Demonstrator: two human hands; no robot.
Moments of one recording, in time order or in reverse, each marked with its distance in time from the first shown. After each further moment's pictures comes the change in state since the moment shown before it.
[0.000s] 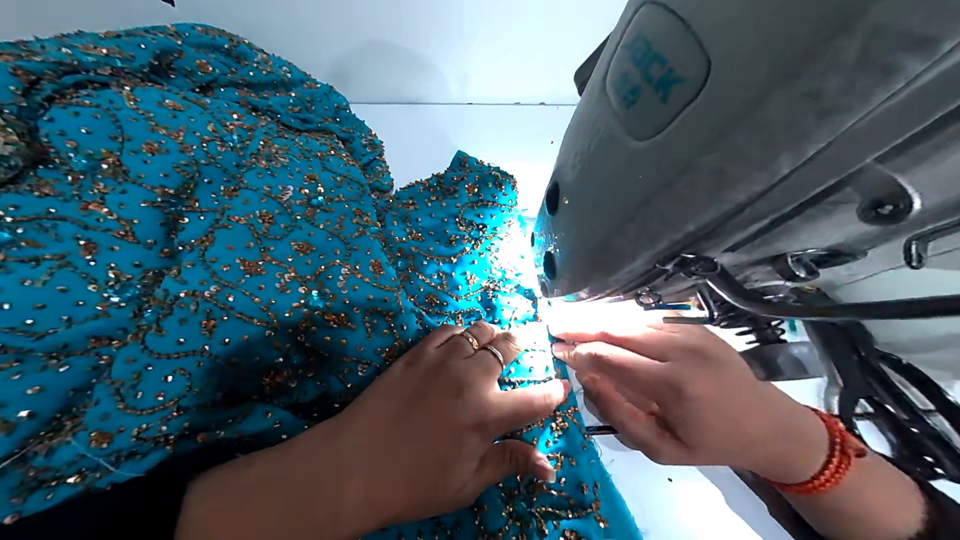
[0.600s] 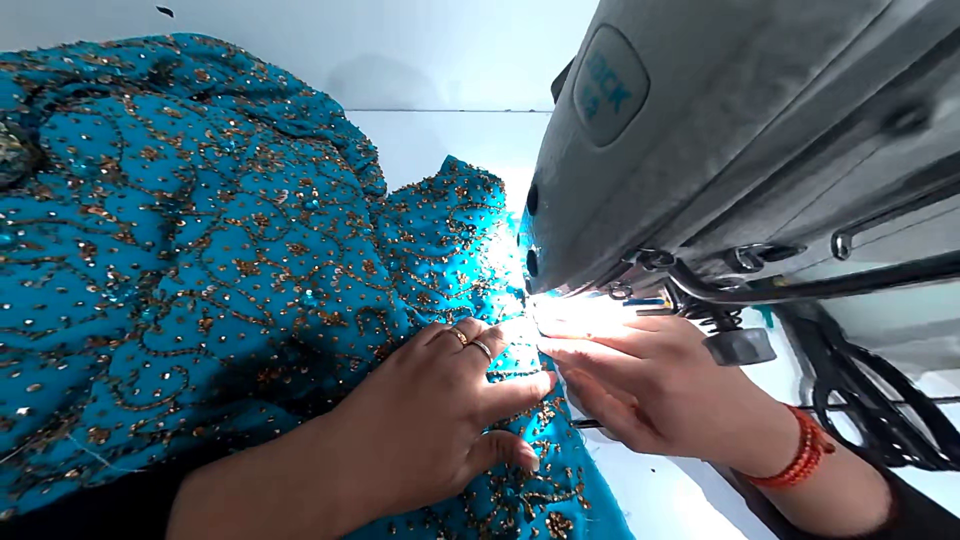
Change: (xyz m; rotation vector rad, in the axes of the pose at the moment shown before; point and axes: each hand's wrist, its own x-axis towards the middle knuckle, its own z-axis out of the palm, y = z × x) left_hand 0.000 0.001 -0.002 0.047 -0.020 -0.034; right_hand 0.000 -0.001 0.003 -0.028 0.033 0.004
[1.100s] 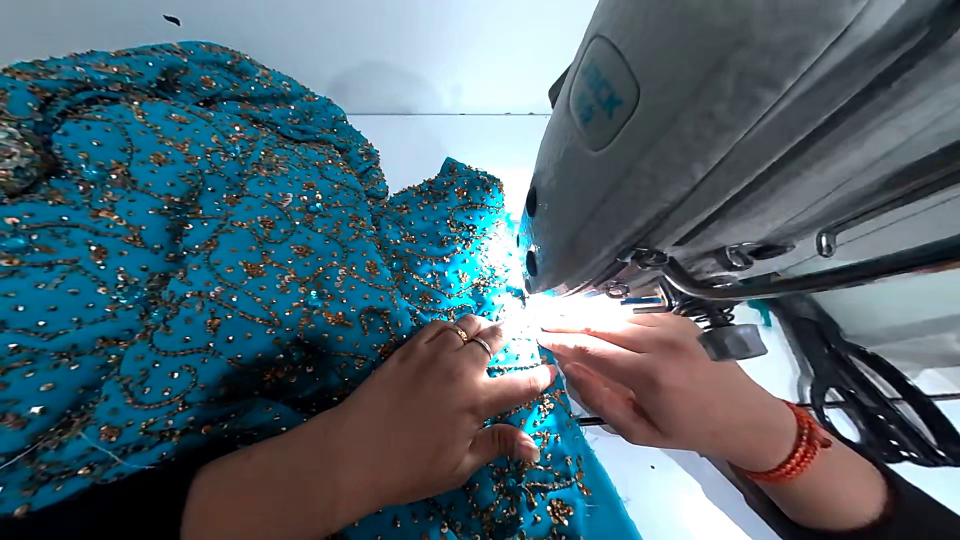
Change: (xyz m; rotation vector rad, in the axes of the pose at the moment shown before) left_hand 0.001 0.000 -0.001 -0.005 -0.012 -0.014; right_hand 0.001 0.001 0.000 -0.018 -0.002 0.010
